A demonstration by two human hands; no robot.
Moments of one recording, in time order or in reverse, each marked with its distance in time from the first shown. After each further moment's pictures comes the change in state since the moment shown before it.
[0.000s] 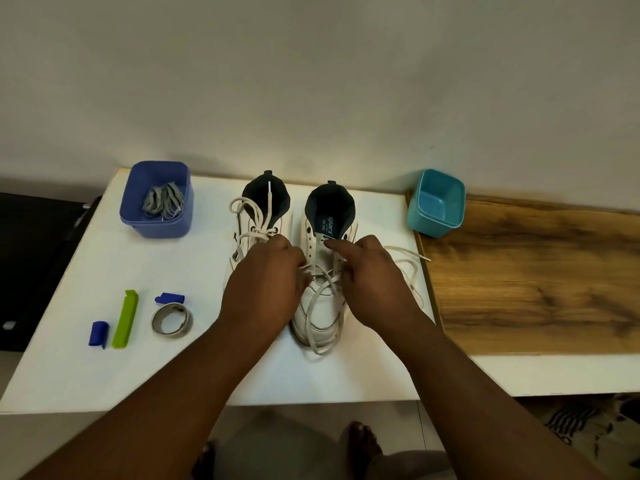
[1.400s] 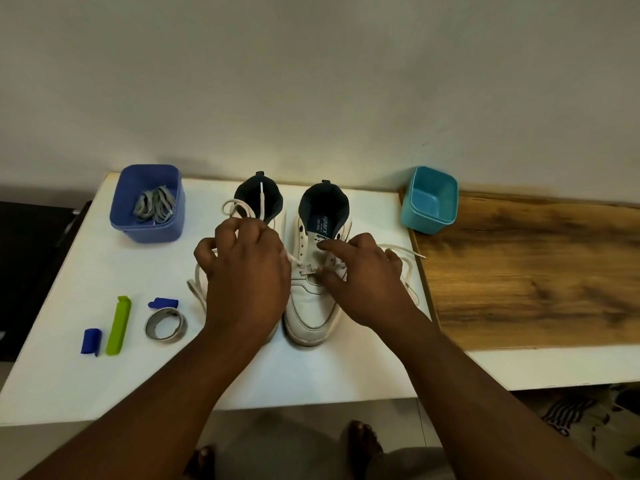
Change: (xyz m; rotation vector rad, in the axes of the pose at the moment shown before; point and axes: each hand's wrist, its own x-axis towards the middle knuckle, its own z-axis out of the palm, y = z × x) left_hand -0.004 0.001 -0.006 0.273 0.236 -0.134; right_hand -0.001 -0.008 -0.008 -0.065 -0.079 0.129
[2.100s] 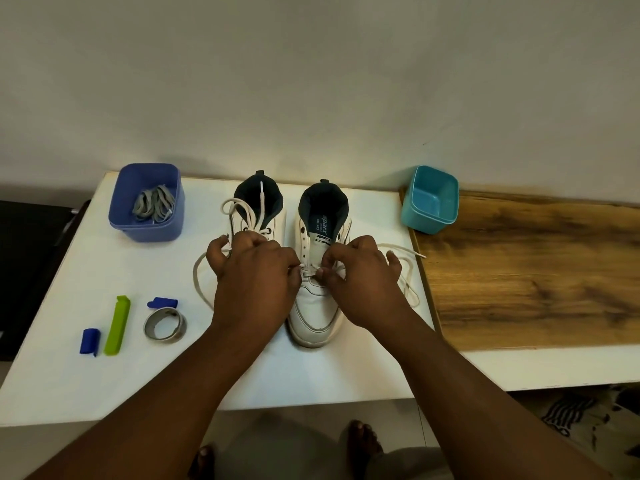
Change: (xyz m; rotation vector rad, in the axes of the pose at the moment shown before) left_hand -0.002 0.001 0.007 -0.131 -0.097 0.077; right_hand -0.001 -0.008 0.004 0.075 -0.016 0.094
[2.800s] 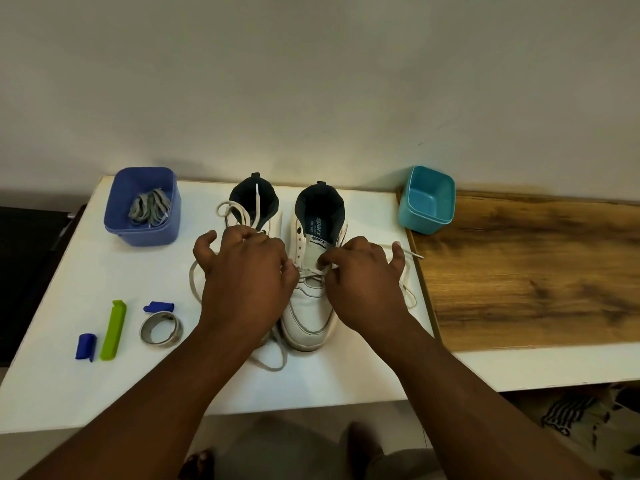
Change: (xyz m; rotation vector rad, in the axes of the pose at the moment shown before) left_hand 0.006 0.003 -0.015 0.003 -0.018 -0.045; right_hand -0.003 -0.001 -0.002 -0.212 0.080 -0.056
